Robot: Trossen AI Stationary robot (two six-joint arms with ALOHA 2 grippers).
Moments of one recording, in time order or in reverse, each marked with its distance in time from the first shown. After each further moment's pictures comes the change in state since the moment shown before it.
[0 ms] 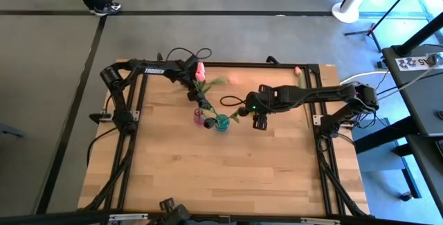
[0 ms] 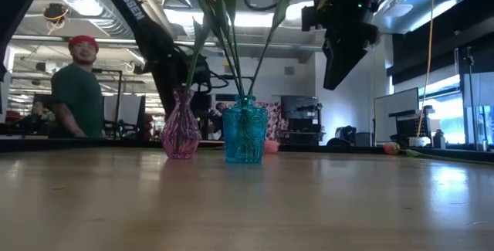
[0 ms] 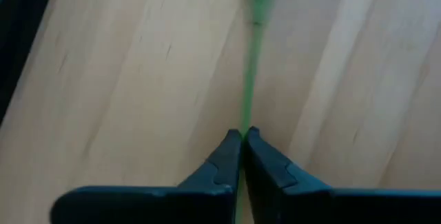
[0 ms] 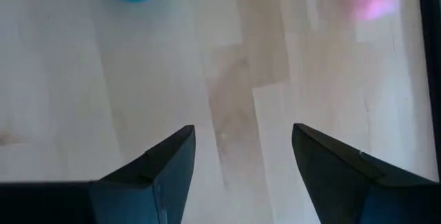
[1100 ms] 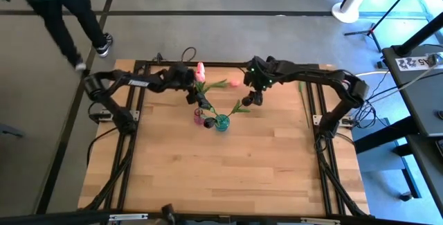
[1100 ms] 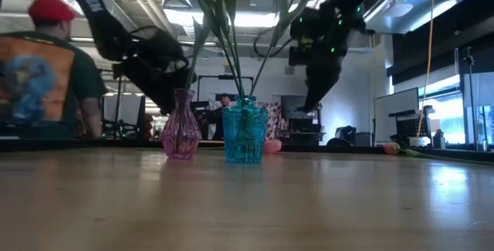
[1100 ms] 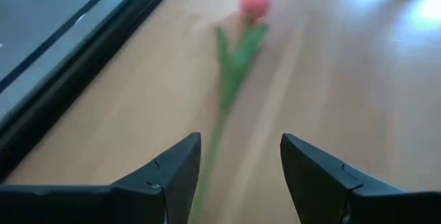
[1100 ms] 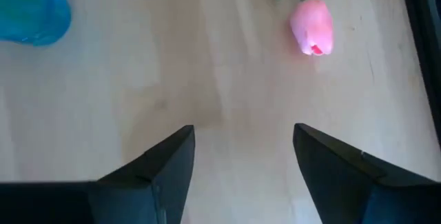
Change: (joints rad) left arm -0.027 -0.268 -0.383 0.647 0.153 -0.151; right arm -0.434 0.122 0.000 0.221 -0.335 -0.334
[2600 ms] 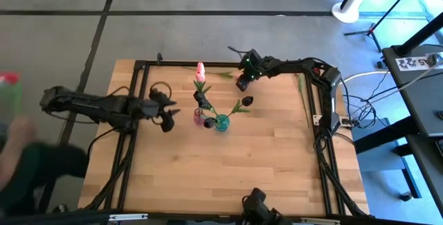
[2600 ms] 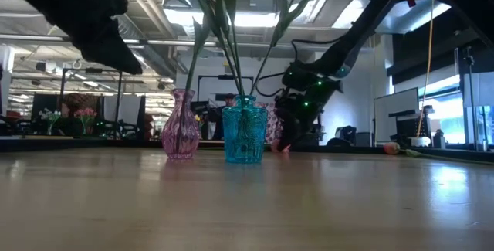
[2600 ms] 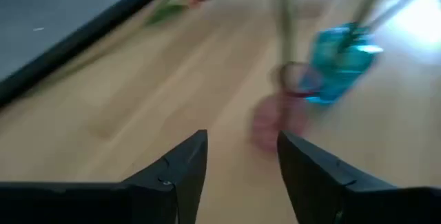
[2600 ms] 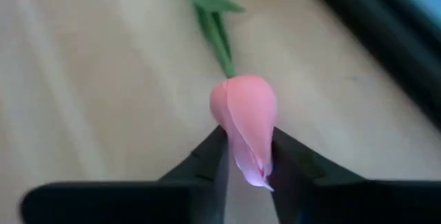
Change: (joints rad) left arm -0.761 -0.864 -0.125 -0.761 -0.679 -0.623; right arm -0.196 0.364 0.001 0.542 -0.095 0.247
